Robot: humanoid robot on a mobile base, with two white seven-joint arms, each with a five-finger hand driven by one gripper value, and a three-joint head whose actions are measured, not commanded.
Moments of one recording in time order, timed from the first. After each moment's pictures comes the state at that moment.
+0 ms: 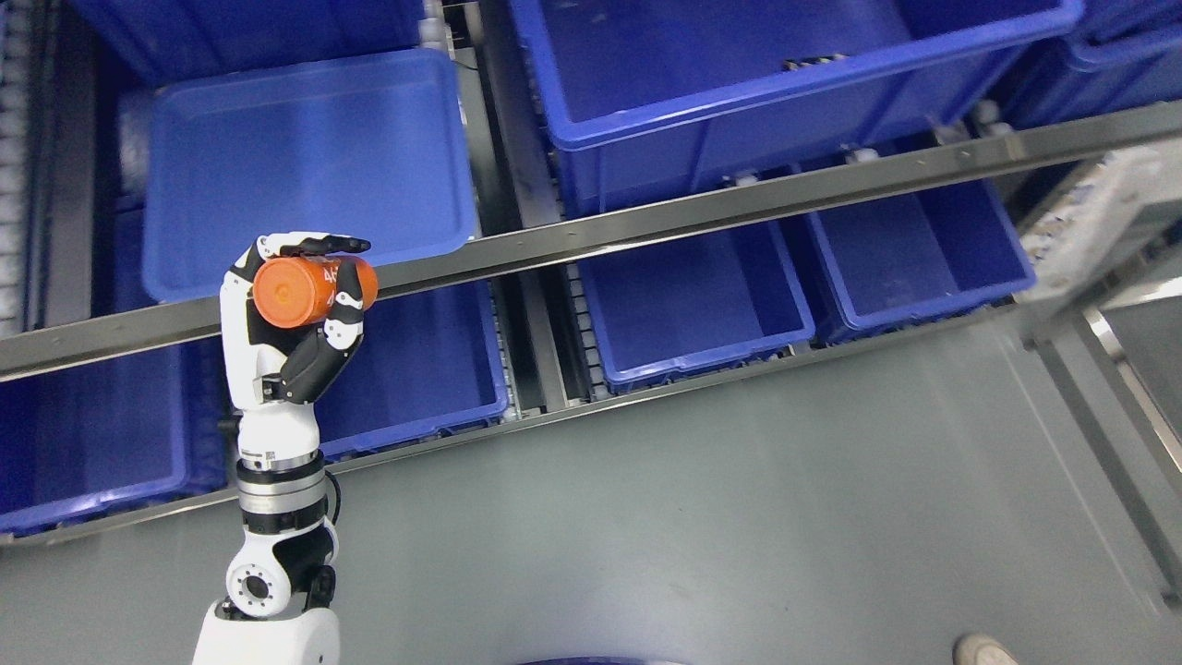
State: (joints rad) left arm 0.07 0.00 -0.01 -1.72 0.29 -0.72 -0.16; right arm 0.00 0.00 0.00 0.00 0.00 -0.02 -0.06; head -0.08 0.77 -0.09
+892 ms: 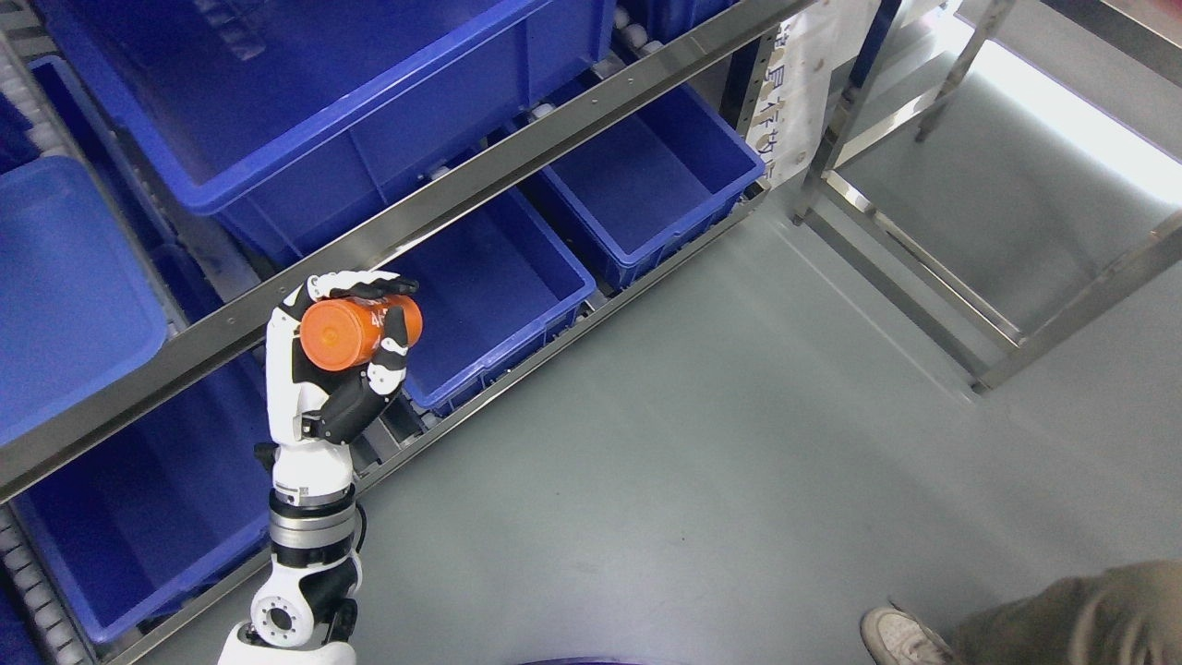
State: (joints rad) left arm 0.13 0.03 -0.11 -1.72 0.29 -0.79 -0.16; right arm 0.00 0.00 0.00 0.00 0.00 -0.02 -0.07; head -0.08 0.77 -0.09
